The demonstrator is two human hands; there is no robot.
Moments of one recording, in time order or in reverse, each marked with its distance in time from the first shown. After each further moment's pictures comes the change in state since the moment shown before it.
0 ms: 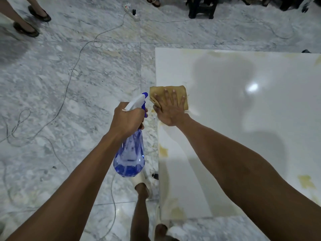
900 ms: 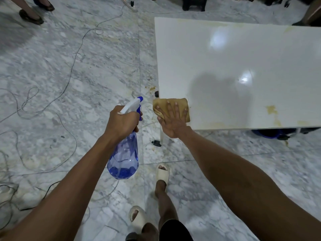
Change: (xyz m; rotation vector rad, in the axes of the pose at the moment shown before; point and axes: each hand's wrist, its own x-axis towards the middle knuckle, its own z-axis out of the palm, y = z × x) left_hand -0.251 -0.136 -0.055 0.003 -0.010 0.001; right_hand -0.313 -0.071 0.054 0.011 -0.184 0.102
